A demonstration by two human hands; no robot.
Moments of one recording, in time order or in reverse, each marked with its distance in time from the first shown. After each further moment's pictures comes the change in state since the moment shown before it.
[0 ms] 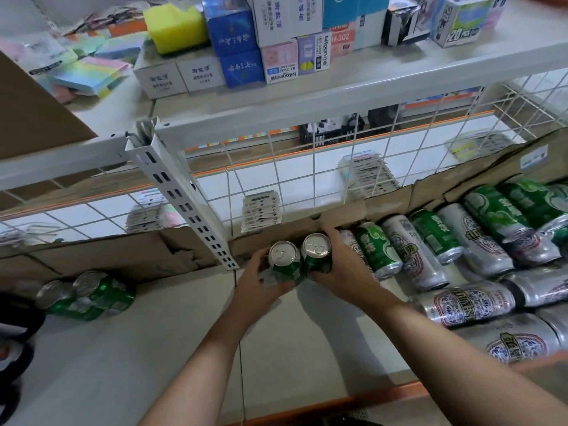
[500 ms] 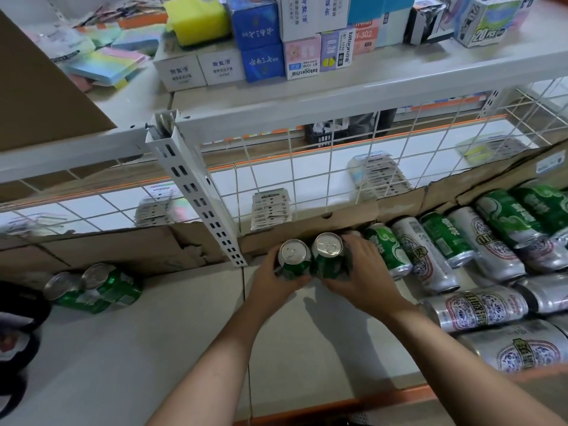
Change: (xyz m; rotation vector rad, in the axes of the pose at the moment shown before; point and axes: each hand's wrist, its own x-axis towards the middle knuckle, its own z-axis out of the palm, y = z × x) left_hand 0.016 -0.010 0.012 -0.082 0.016 -0.028; right_hand -0.011 0.013 -0.004 -0.228 0.132 -0.136
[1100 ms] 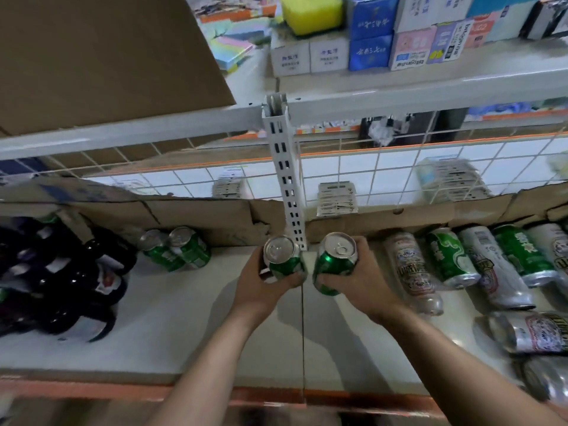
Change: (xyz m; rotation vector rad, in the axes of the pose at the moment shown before) left_hand -0.088 0.009 -0.117 -0.051 0.289 -0.008; right_hand -0.011 -0.120 0.049 0.697 -0.239 0.222
